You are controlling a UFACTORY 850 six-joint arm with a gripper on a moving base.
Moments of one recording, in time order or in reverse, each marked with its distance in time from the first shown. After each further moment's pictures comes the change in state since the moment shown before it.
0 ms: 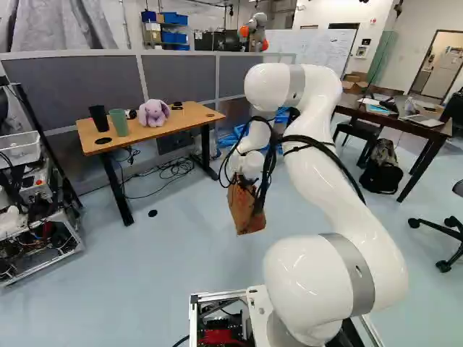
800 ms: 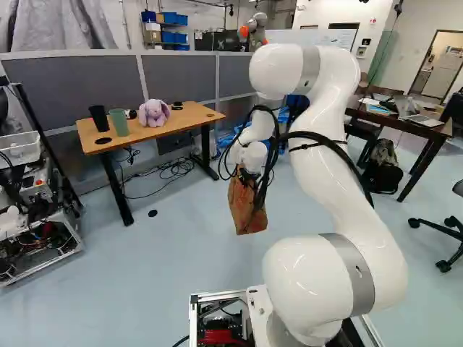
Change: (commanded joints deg) arm 0.0 7.9 4.3 3.2 -6.3 0.0
